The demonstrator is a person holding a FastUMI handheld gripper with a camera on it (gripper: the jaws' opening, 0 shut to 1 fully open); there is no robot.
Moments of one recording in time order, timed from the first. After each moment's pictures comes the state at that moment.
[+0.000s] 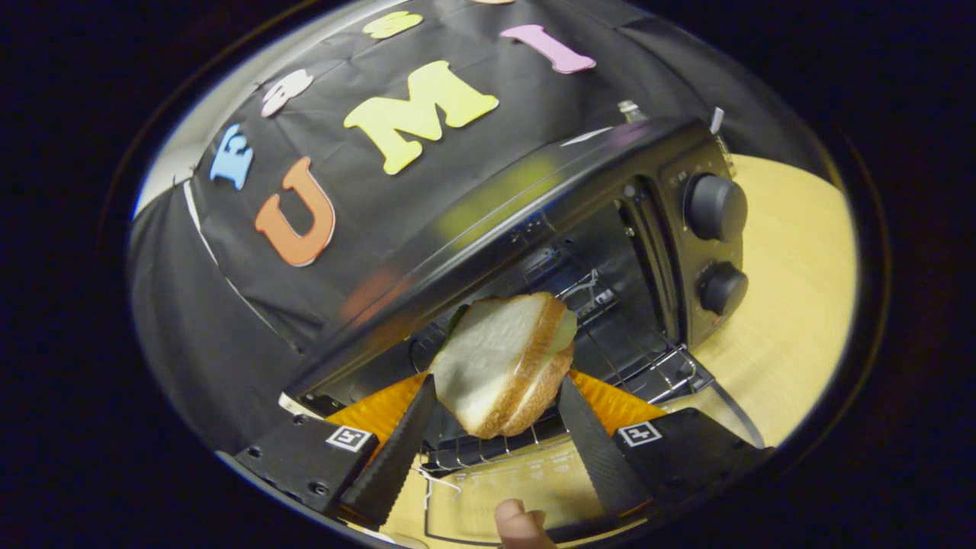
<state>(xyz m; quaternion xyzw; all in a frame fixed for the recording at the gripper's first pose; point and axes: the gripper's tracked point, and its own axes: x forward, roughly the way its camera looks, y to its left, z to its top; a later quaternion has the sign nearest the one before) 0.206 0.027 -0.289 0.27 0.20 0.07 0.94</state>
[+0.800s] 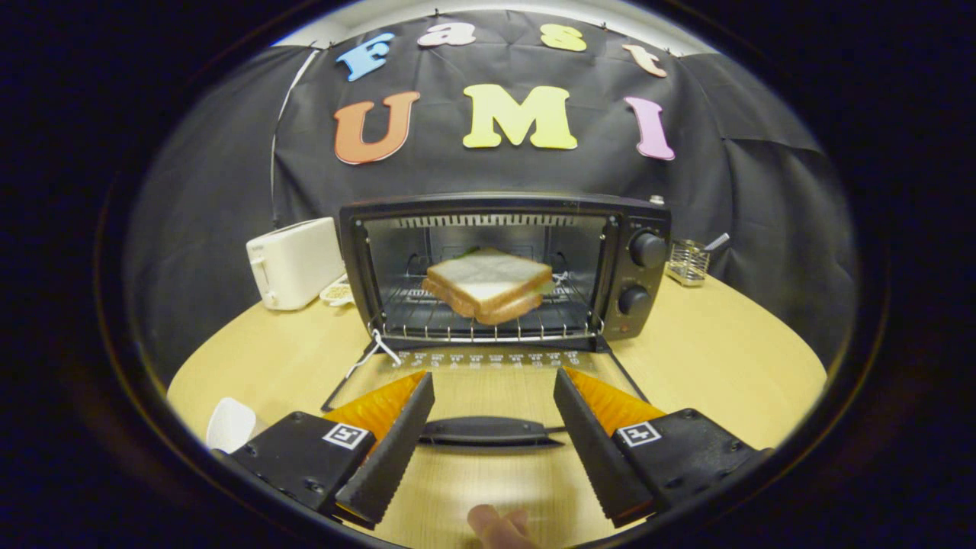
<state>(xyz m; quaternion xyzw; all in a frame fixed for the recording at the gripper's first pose) 0.071 0.013 -0.337 0.01 0.17 0.03 0.99</state>
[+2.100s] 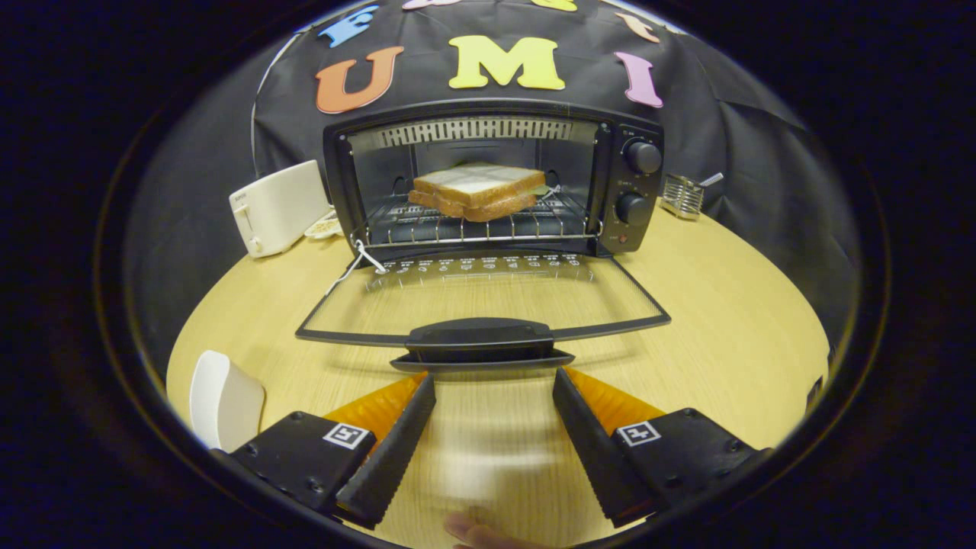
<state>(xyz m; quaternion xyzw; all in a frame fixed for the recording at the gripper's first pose) 0.042 0.016 -0.394 0.01 0.29 0.02 0.96</state>
